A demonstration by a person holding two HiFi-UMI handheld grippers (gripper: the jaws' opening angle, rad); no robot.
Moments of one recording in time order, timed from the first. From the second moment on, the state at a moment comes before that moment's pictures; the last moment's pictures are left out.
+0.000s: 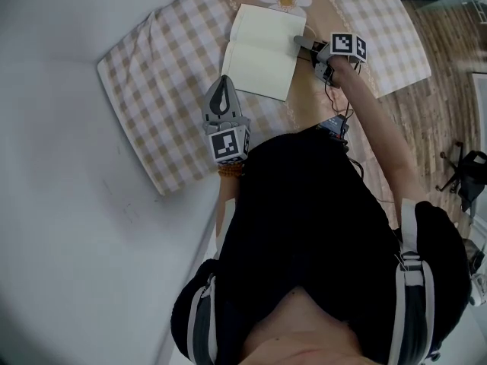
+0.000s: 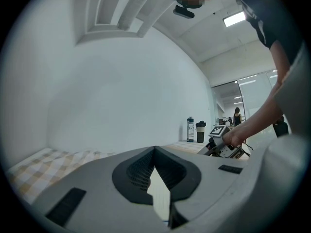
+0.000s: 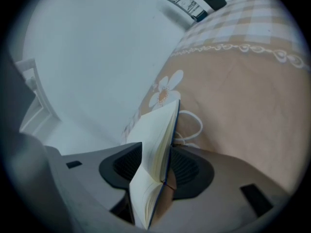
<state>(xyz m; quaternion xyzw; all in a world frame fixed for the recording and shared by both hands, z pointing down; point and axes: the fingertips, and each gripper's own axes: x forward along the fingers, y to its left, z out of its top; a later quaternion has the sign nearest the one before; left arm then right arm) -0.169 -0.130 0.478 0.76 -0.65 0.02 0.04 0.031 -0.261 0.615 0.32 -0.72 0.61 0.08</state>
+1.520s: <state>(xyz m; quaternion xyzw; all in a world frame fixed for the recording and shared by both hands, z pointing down) -0.170 -0.132 0.490 0.77 -0.64 0.04 0.05 -0.002 -0.239 0.614 0.27 -0.72 0.63 0.10</state>
